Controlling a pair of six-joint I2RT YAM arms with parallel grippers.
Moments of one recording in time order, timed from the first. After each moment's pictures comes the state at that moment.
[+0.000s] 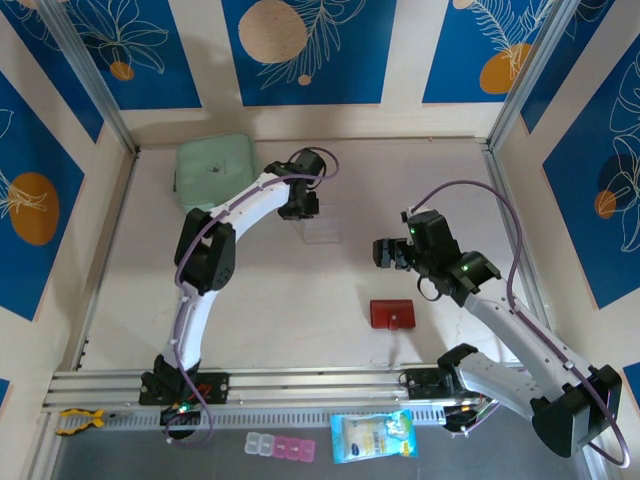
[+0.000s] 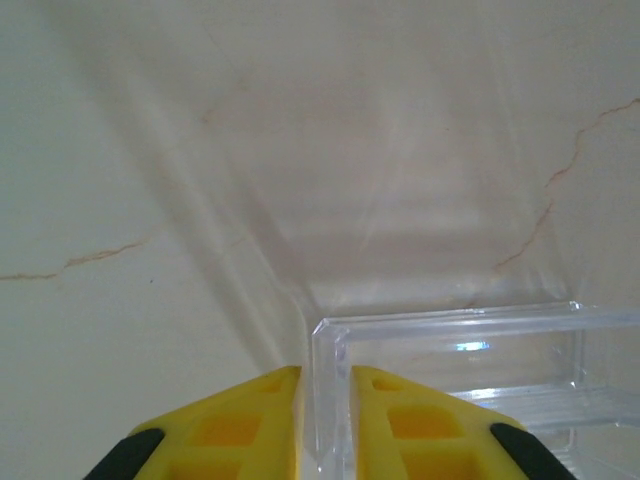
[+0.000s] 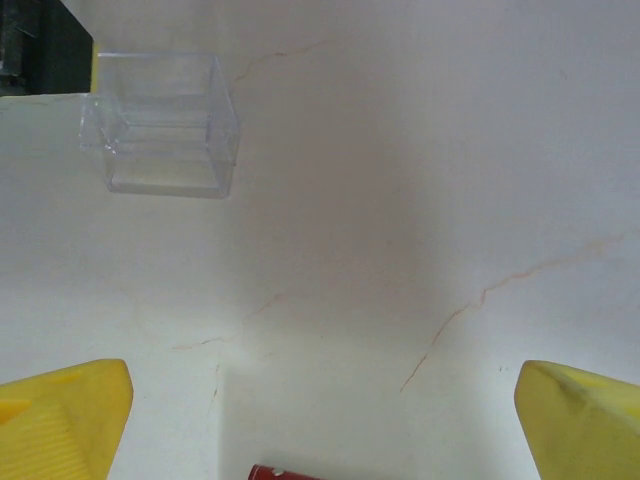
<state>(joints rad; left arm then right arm) -0.59 2.24 1.95 -0.93 -0.09 -0.59 0.49 0.95 0.84 -0.71 0.16 0.37</state>
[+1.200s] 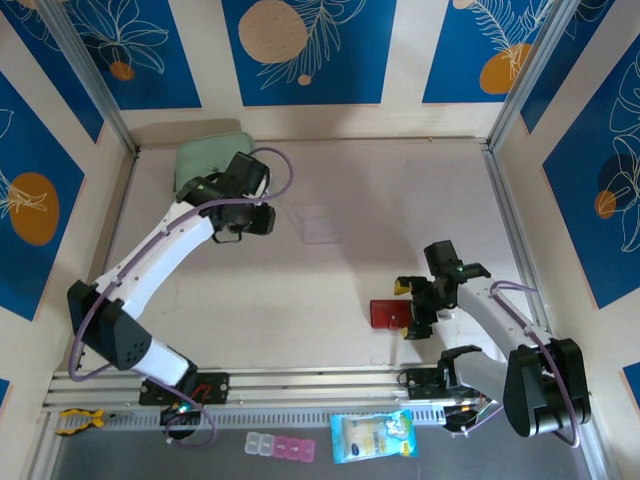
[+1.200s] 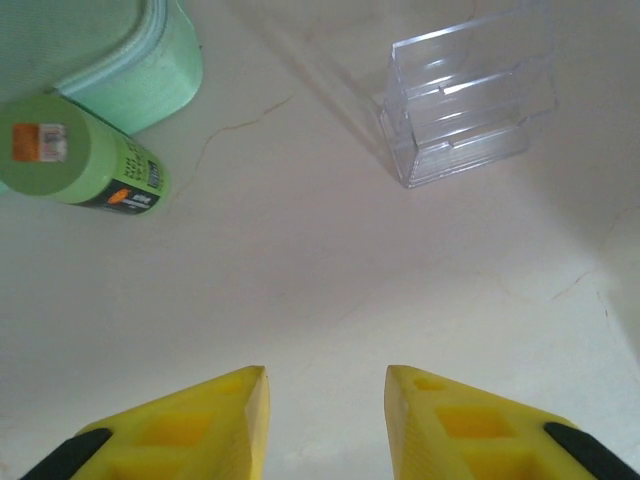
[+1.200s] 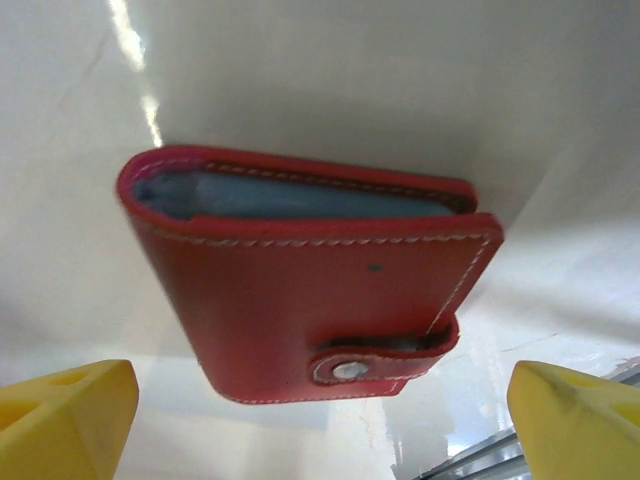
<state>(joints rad) -0.55 1.49 1.50 -1.06 -0.09 -0.26 0.18 1.08 0.54 -0.85 -0.43 1.72</state>
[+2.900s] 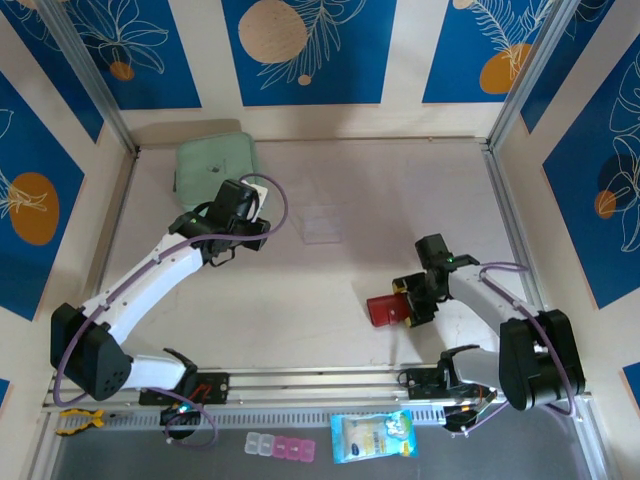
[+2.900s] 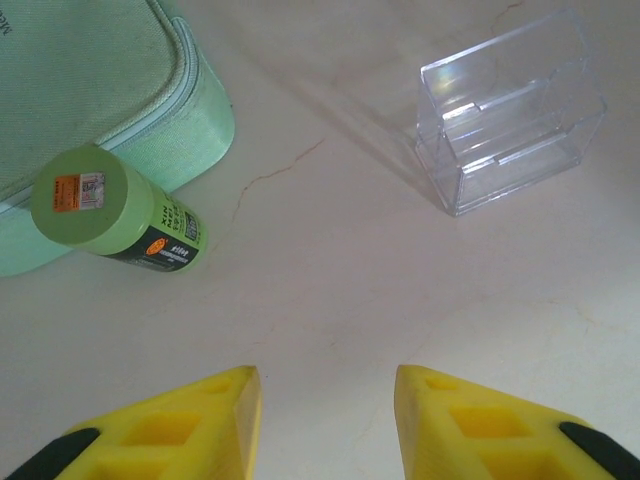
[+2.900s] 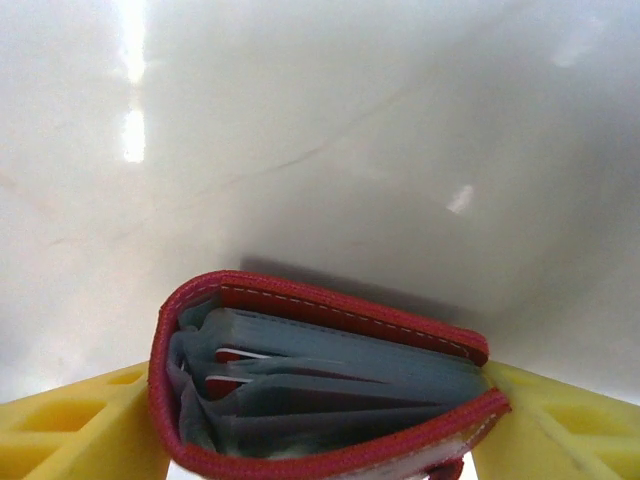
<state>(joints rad) -0.55 1.33 1.15 -0.71 -0.16 -0.13 0.23 1.24 0.59 -0.76 -0.27 1.46</state>
